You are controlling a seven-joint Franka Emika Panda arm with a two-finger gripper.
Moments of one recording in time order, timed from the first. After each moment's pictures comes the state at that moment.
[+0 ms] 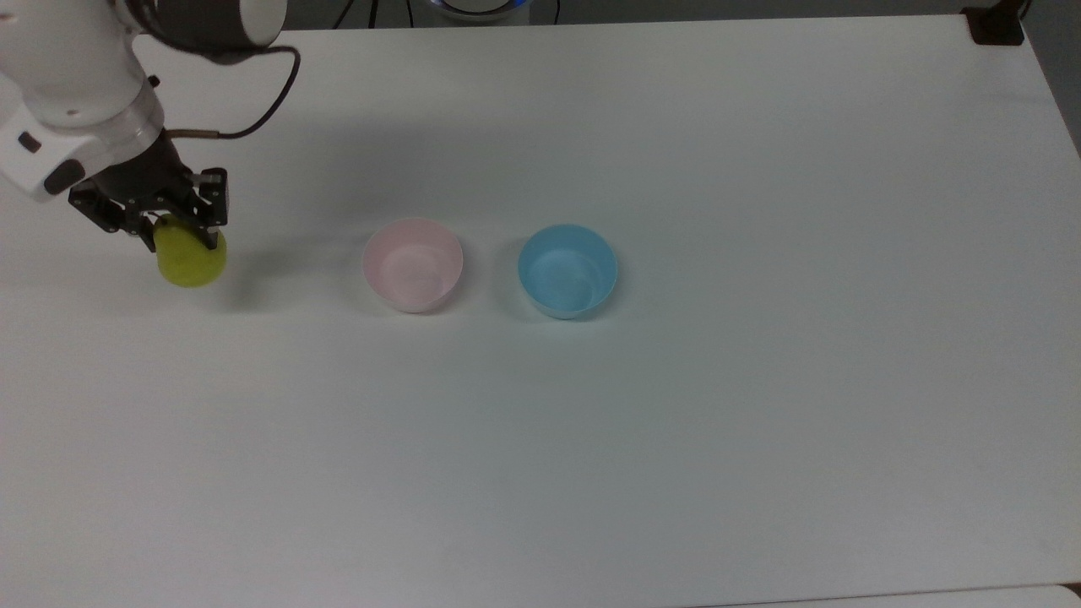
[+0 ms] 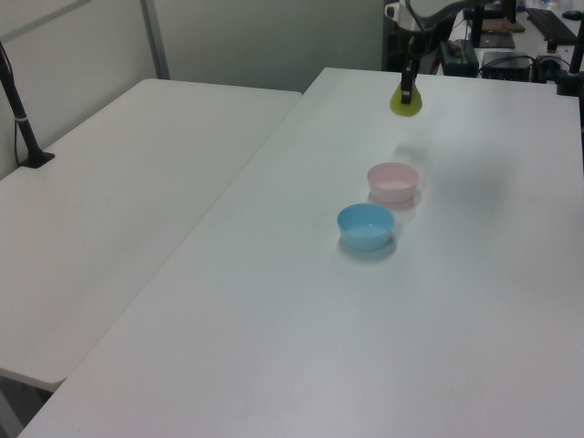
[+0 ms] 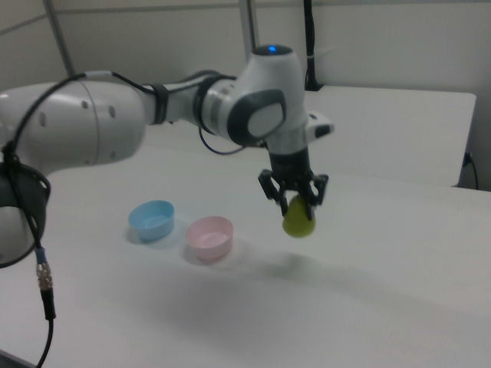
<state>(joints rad) -0.31 0.50 -0.06 -1.39 0.00 1.96 -0.49</state>
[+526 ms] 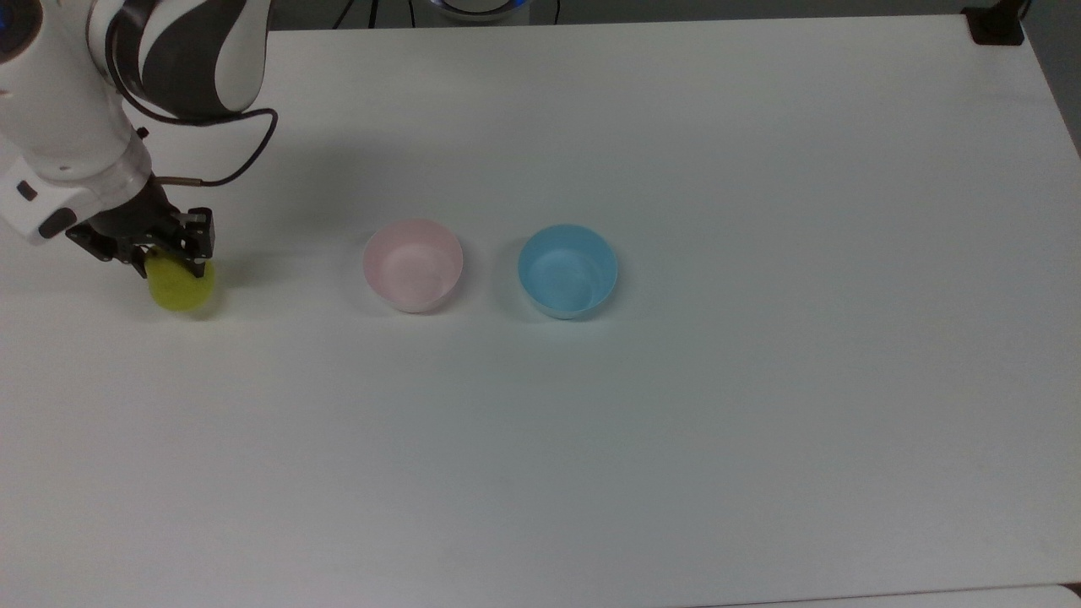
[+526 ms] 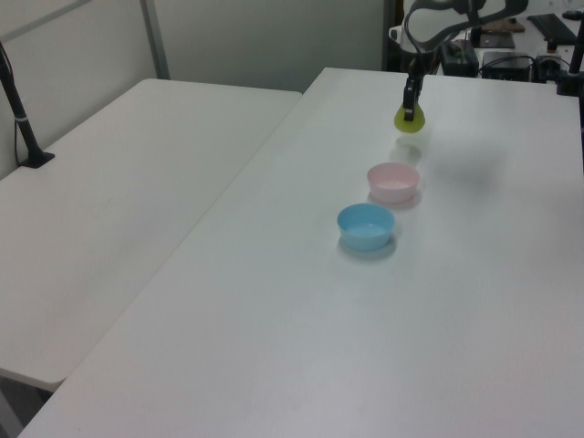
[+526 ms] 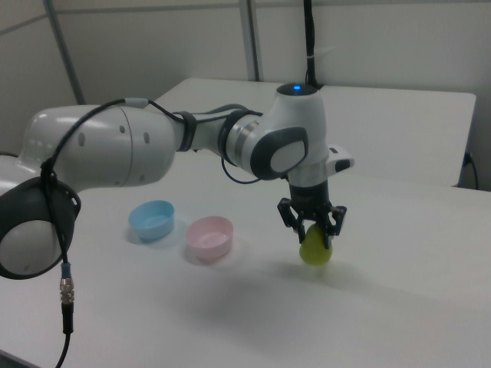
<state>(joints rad) -0.36 0.59 -0.06 -1.39 0.00 2.04 -0.49</state>
